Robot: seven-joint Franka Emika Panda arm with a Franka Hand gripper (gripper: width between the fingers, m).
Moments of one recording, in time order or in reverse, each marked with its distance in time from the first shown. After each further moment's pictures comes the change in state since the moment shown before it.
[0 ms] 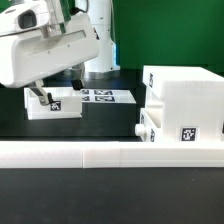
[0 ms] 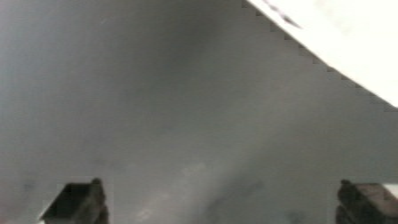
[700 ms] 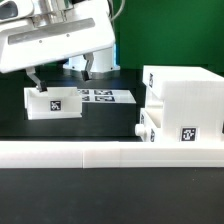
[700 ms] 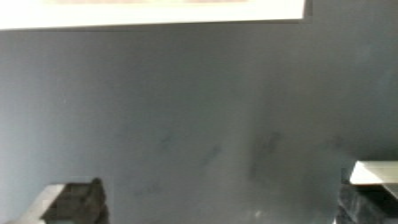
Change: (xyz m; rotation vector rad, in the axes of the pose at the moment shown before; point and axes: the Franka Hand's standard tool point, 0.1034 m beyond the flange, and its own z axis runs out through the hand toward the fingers) arm 0.002 -0.008 -0.013 -0.003 0.021 0.588
